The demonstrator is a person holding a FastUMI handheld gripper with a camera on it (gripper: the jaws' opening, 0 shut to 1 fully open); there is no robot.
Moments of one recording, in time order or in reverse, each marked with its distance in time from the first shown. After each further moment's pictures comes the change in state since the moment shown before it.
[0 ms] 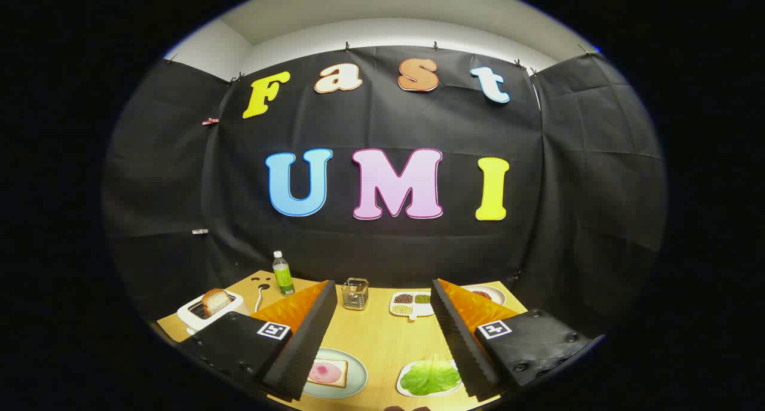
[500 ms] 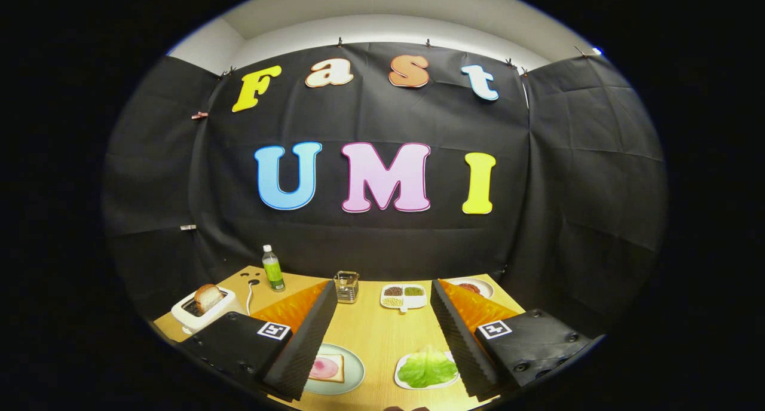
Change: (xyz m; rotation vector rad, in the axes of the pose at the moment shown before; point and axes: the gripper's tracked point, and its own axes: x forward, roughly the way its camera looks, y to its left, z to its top) arm -0.014 -0.001 -0.018 -0.016 0.052 -0.095
